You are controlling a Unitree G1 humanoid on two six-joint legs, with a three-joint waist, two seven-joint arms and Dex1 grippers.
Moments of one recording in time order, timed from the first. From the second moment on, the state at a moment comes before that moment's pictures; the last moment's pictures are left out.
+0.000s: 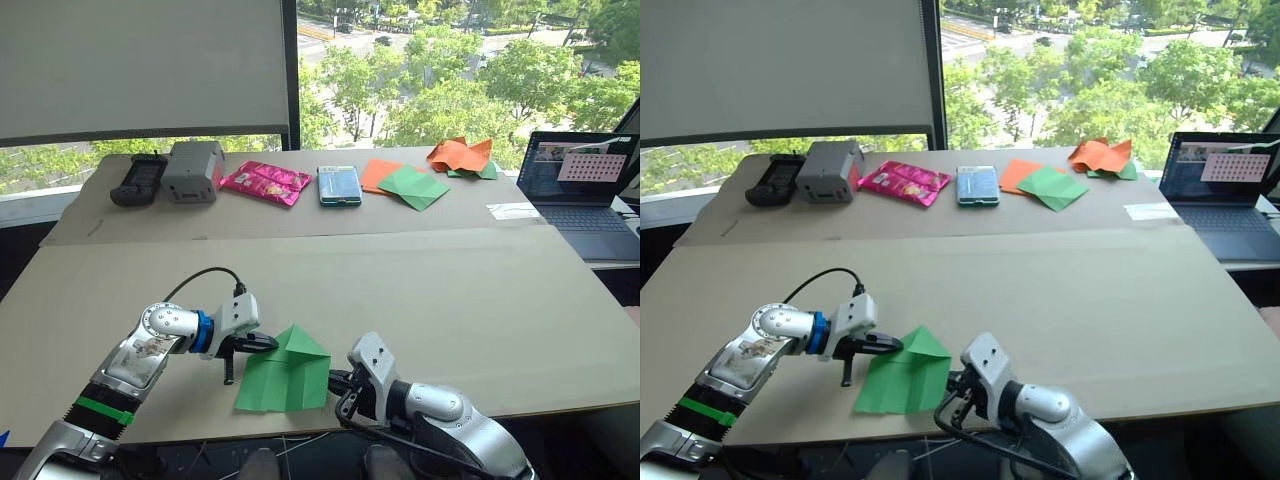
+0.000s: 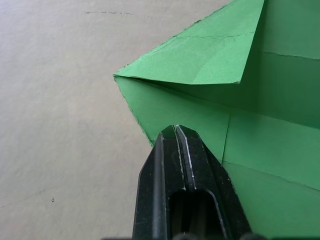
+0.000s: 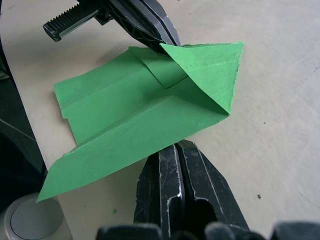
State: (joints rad) left arm -0.32 0.75 -0.27 0.03 -0.19 0.30 -1.17; right arm 0.04 -0.35 0.41 -0.54 0.25 0.71 0.53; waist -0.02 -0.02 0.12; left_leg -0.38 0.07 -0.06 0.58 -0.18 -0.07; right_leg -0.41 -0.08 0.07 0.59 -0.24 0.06
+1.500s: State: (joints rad) left arm -0.26 0.76 -0.22 -0.06 -0.19 0.38 -1.15; right arm -0.19 -0.25 0.49 -0.45 0.24 0.73 0.51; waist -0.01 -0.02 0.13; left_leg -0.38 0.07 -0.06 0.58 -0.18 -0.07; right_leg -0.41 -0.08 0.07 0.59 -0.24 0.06
